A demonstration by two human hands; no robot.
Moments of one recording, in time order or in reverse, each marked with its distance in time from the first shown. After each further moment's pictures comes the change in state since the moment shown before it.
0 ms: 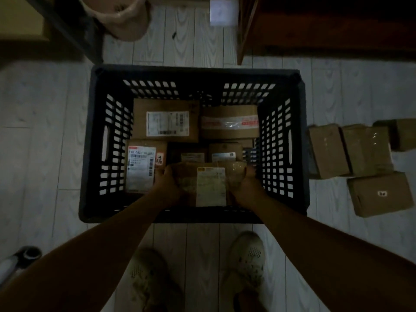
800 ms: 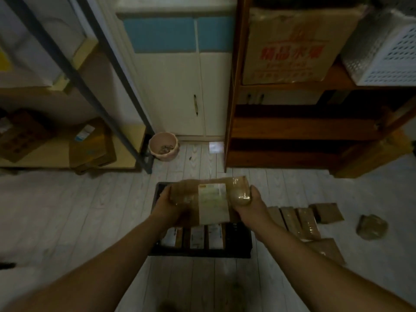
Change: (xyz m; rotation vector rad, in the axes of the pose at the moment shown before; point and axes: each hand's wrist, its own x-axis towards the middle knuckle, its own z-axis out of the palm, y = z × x) left_hand -0.404 0.248 -0.151 -0.512 0.194 0.300; right_hand -0.394 -0.193 -0.216 0.306 0.105 -0.421
